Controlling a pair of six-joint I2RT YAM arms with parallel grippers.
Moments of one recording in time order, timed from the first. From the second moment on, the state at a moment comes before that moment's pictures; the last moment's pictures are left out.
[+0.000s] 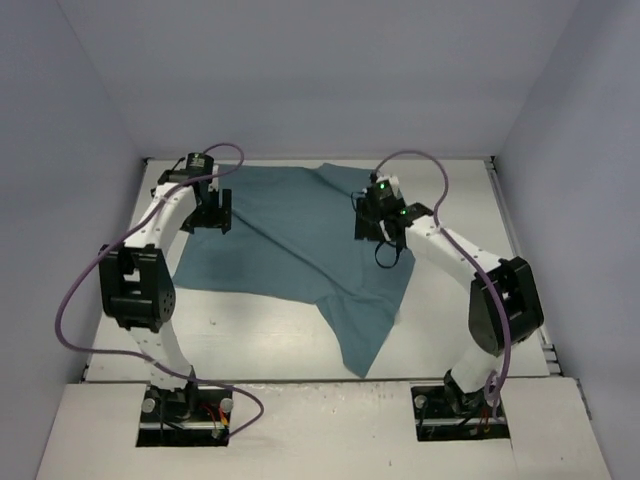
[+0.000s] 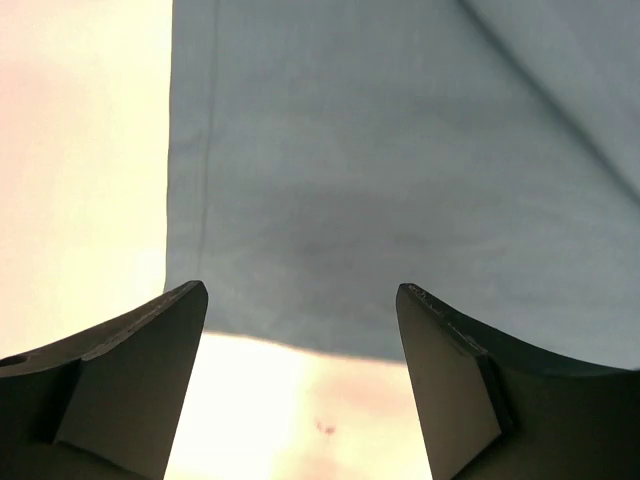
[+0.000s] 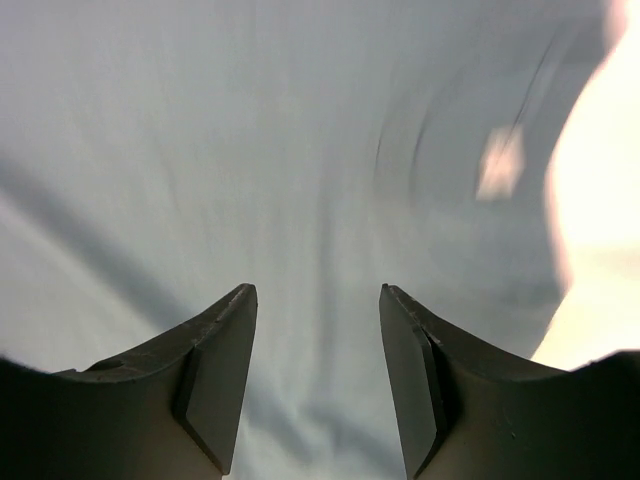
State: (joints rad) left arm -0.08 1.86 1.61 -0.91 -0.11 -0.12; right arm 0.49 1.67 1.21 -0.45 0.19 0.45
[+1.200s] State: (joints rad) left arm -0.09 1.92 1.34 -0.81 0.02 -0.19; right arm 0.05 2.32 1.81 -0.42 0.20 0.28
